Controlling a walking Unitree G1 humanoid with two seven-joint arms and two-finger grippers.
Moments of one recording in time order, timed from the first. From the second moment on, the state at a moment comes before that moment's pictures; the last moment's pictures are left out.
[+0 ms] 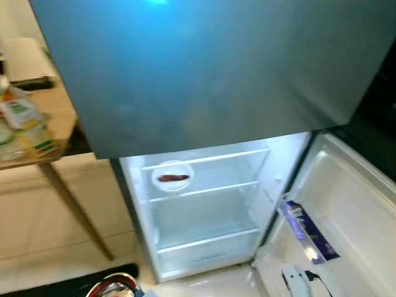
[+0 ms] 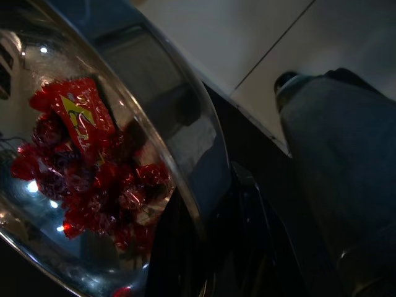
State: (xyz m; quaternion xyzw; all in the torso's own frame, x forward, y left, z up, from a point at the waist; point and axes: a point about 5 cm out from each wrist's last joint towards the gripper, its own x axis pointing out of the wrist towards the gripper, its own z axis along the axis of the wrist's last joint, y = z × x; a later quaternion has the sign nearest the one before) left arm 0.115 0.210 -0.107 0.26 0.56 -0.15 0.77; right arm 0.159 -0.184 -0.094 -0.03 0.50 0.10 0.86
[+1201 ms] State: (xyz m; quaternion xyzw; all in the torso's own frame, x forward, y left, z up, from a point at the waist) left arm 0.095 0.214 -0.112 0.24 0.60 -0.14 0.75; right arm 0.158 -0.193 -0.093 -0.06 0.49 0.10 0.86
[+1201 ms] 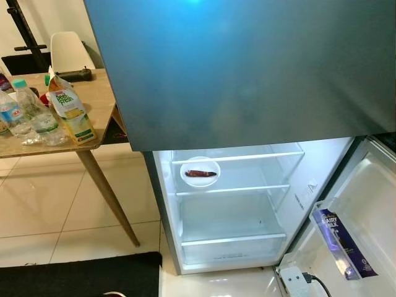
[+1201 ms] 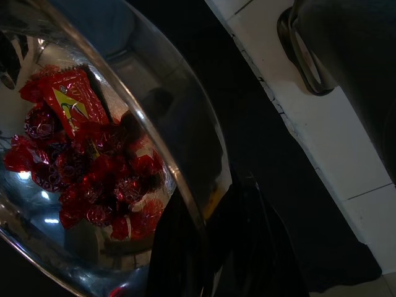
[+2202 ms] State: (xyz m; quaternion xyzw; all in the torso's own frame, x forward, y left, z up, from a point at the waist) left arm 0.106 0.216 -0.109 0.24 0.59 -0.13 0.76; right arm 0.159 -0.195 -0.092 -0.07 0.48 0.10 0.87
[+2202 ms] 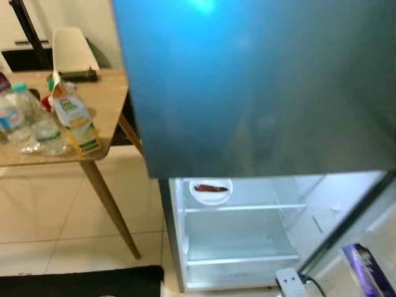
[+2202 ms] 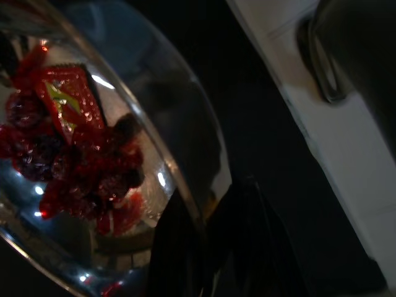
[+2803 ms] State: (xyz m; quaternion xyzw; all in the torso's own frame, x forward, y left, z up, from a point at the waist) left arm 0.103 0.212 -0.110 0.23 0.59 -0.14 0.76; right arm 0.160 -0.199 -0.091 -0.07 0.48 0.10 0.87
